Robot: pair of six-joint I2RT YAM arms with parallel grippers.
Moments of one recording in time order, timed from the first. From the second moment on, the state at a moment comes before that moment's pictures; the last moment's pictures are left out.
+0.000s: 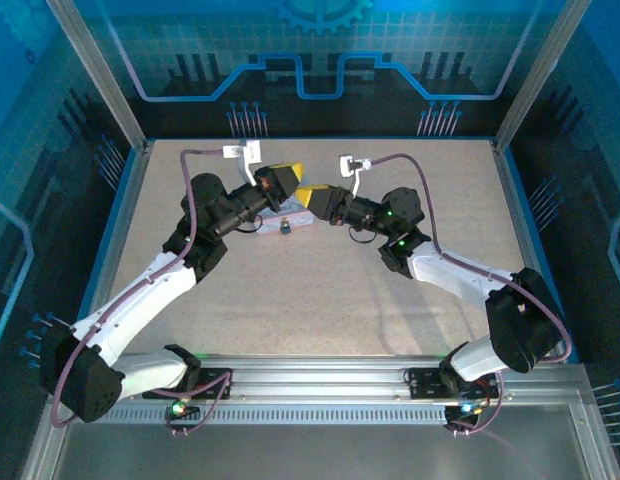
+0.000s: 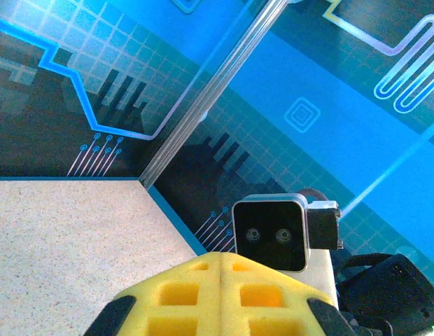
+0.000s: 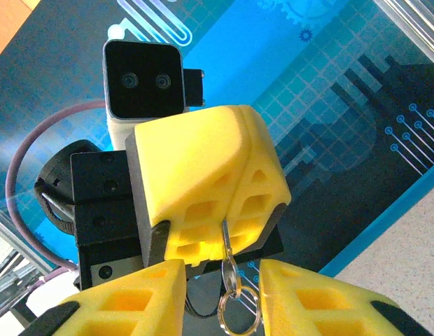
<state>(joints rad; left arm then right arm) -0.48 1.18 0.99 0.32 0.35 -0.70 0.61 1.47 0.91 0.90 -0.68 1.04</state>
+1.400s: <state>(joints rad) -0.47 1.19 0.98 0.37 0.34 -0.75 0.62 1.48 0.92 0.90 -0.66 1.05</state>
